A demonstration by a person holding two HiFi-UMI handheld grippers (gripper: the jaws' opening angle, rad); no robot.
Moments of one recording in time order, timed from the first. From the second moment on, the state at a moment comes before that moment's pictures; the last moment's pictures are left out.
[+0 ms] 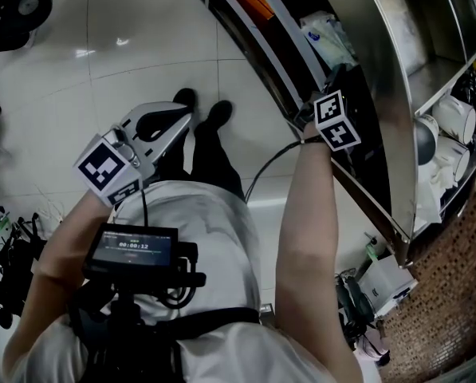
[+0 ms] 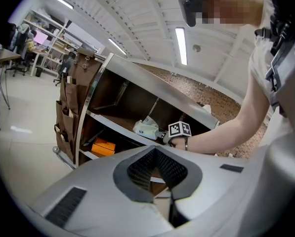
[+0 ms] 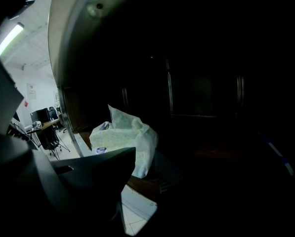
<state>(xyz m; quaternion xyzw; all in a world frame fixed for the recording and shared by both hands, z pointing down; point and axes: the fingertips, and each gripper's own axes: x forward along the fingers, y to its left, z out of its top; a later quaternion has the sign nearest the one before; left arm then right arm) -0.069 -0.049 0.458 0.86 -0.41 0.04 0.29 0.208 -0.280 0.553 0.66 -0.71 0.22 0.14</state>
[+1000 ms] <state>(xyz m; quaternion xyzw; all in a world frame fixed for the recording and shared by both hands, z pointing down) -0.050 -0.077 0.424 0.89 -0.38 0.05 0.25 0.173 -0.214 0.485 0.58 -0.78 0.20 0.11</state>
